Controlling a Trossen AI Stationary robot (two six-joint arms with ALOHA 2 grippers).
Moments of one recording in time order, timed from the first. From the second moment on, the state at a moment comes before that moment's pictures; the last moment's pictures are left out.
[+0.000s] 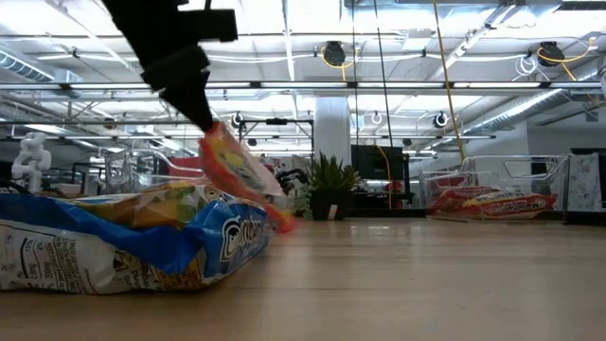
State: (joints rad) left arm -0.31 1.58 1.09 -0.77 -0.65 -0.51; right arm 0.80 0.96 0.64 0.22 0.62 0.07
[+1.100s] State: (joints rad) left arm -0.05 1.21 1.09 -0.75 -0.80 -0.23; right arm 0.80 0.98 0.64 0.20 0.63 0.14
